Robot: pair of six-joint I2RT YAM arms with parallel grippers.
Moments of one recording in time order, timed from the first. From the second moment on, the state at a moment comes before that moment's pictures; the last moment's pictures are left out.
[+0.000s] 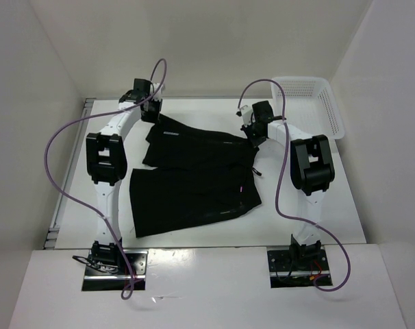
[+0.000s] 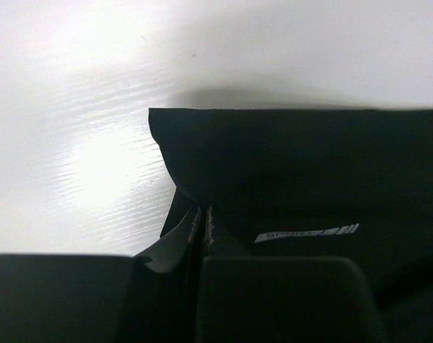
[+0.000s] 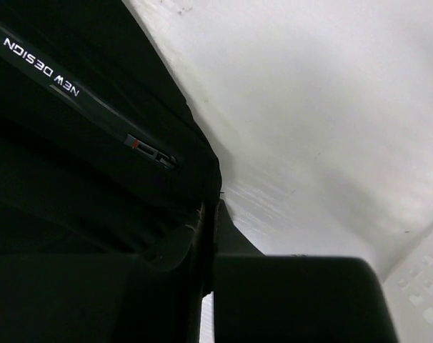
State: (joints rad) left arm -0.09 2.35 2.07 -0.62 0.13 0.07; right arm 0.21 2.08 1.50 -0.41 -0.09 -0.37
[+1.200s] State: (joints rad) left arm 0.06 1.49 1.34 -0.87 0.38 0.07; right arm 0.40 1.48 1.14 -0.51 -0.14 -0.64
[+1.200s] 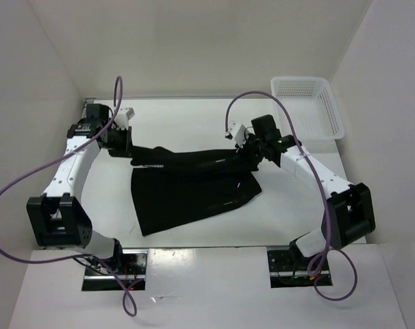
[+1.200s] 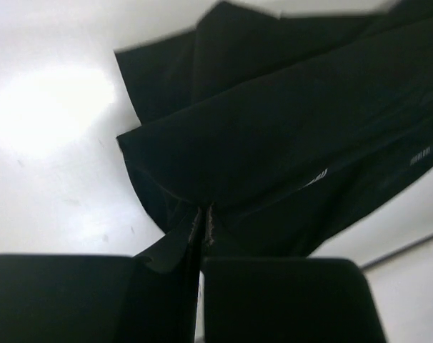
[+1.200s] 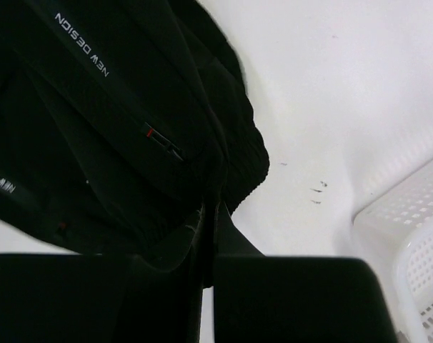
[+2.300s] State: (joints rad) left arm -0.08 1.47 0.98 -1.08 0.26 0.07; right arm 0.62 1.30 0.95 -0.62 -0.22 -0.83
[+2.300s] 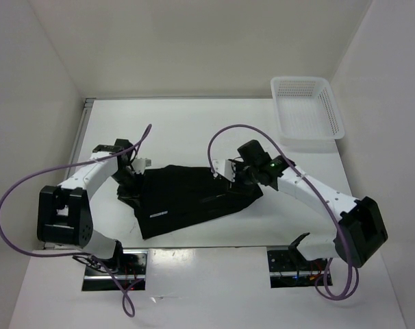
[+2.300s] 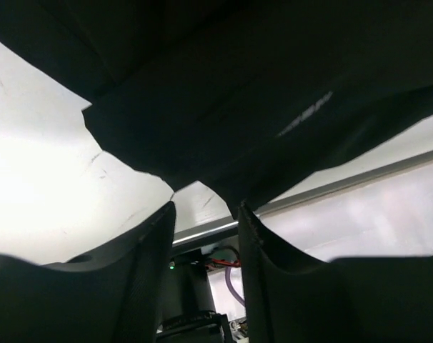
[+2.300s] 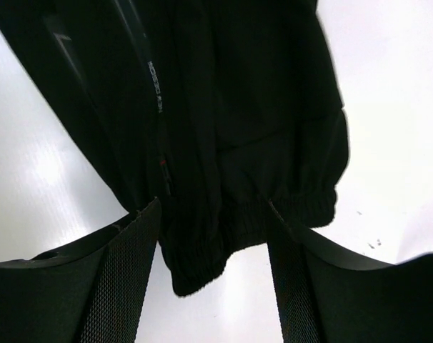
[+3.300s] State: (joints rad) left arm -0.06 1.82 1.03 -1.02 0.28 0.07; right arm 0.62 1.44 0.84 -0.53 -0.10 -0.83
